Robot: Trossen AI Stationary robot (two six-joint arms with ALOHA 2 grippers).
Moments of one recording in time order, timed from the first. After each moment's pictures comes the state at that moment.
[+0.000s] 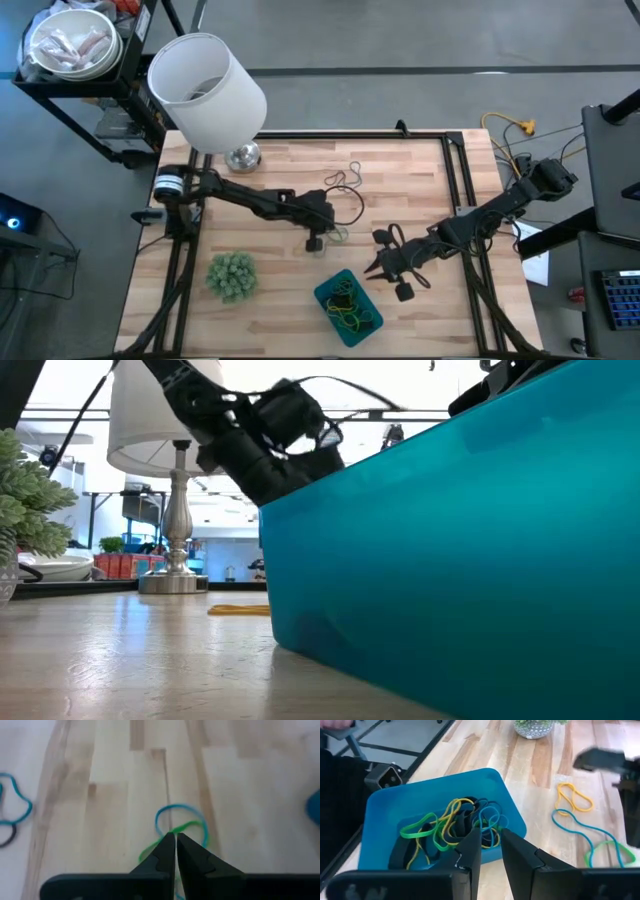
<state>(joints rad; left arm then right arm) 0.04 1.82 1.03 0.07 0.07 0.06 0.46 1.33 0.67 0.08 0.09 0.15</state>
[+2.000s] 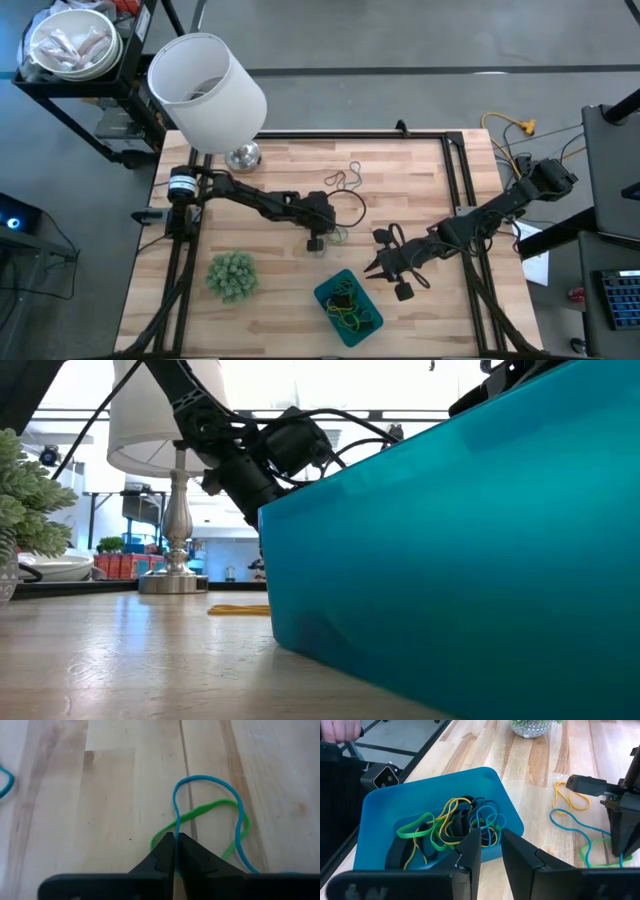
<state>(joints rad) 0.07 1.93 1.03 0.10 0.04 0.10 0.46 1.33 0.66 0.08 0.11 0.15</state>
